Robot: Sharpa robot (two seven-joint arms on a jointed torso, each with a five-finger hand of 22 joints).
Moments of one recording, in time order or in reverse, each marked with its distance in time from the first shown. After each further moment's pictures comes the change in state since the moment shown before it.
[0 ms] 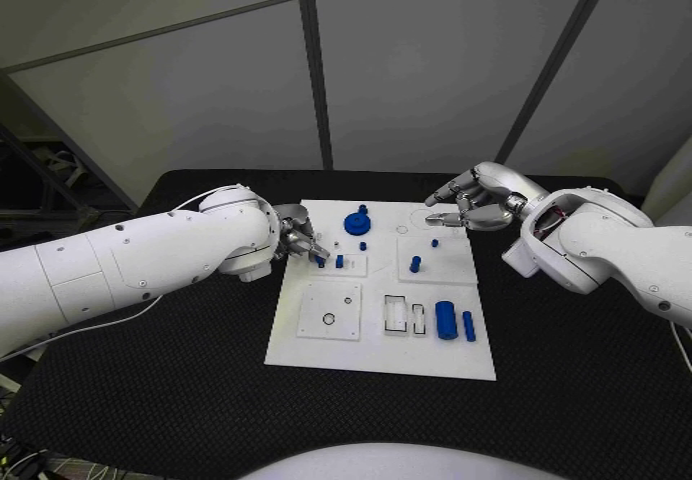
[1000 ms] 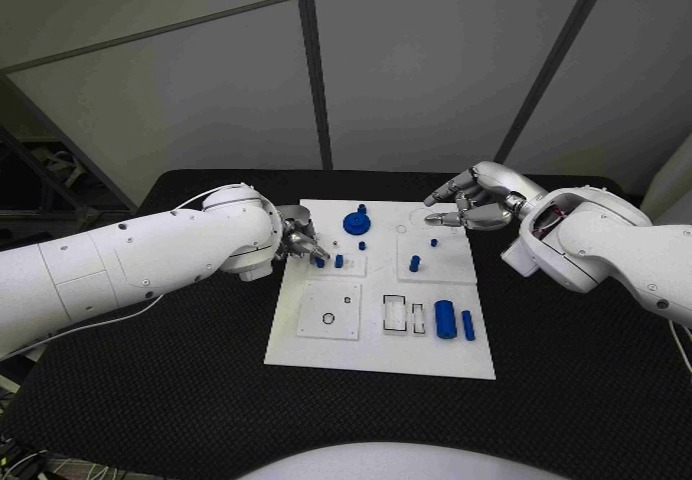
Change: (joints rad) left arm 0.001 0.014 0.003 -0.010 -0.010 0.040 -0.002; left_hand -0.088 -0.046 0.106 -0.048 0.144 0.004 -0.004 0.000 0.016 0.002 0.002 -0.004 0.000 -0.002 -0.001 0.000 0.000 0.000 0.000 0.000 0.000 0.004; right arm 0.000 0.002 0.000 -0.003 0.000 0.004 0.001; right_hand 0.000 0.000 0.000 0.000 0.000 0.000 0.000 0.000 0.000 0.000 0.000 0.000 0.000 0.000 0.000 0.000 0.000 0.000 0.000 0.000 0.000 0.000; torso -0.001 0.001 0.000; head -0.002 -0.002
